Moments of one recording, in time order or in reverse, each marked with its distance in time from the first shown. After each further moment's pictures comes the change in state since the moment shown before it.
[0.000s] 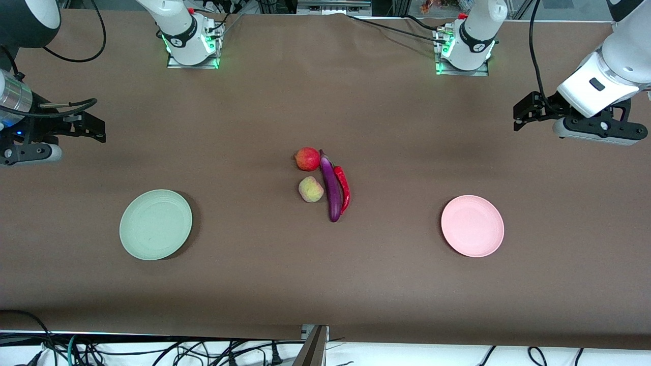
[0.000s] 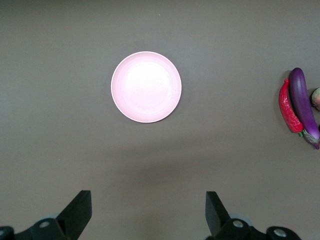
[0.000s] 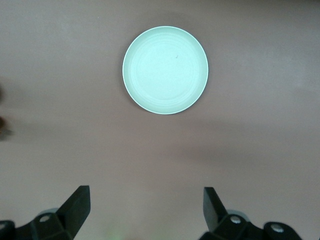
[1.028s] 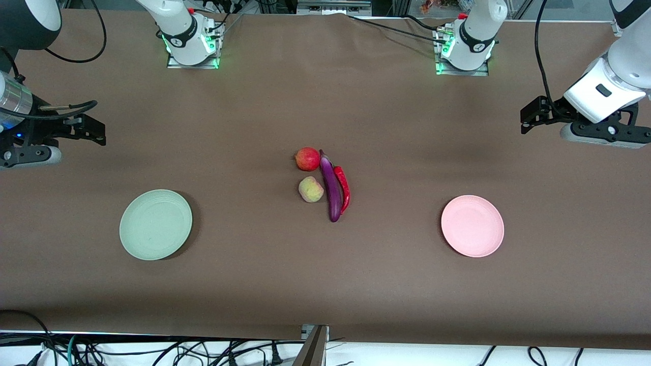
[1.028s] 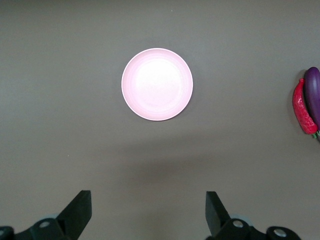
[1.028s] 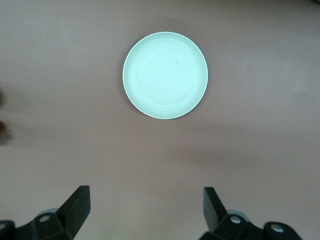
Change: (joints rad) left arm 0.009 0.006 0.008 -0.006 0.026 0.000 0.000; right arm 0.000 0.005 0.000 0.000 0.001 0.021 0.000
